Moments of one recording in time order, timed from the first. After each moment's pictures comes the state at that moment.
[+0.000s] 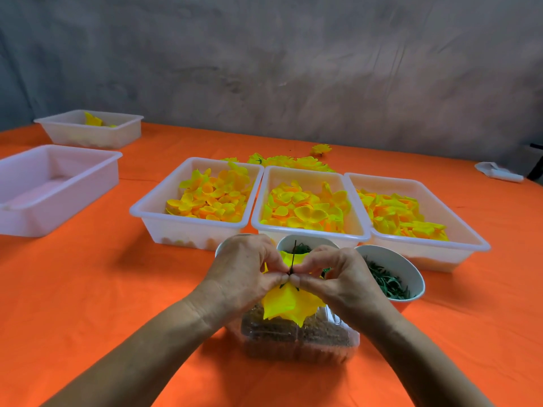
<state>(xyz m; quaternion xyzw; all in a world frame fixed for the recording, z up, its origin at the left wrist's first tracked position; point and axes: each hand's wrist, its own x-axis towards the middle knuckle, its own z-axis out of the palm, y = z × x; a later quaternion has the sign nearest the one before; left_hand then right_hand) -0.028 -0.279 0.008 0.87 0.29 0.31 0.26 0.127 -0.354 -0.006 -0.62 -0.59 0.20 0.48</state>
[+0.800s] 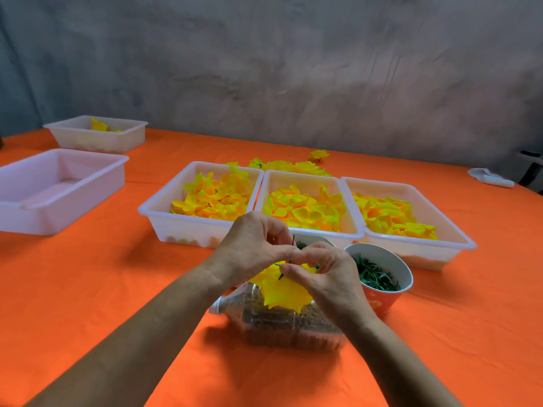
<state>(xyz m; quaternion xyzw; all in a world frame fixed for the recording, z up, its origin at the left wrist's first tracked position) -0.022 -0.279 0.029 0.81 0.28 0.32 0.40 0.106 -0.365 -0.009 -0.66 -0.55 0.12 0.50</state>
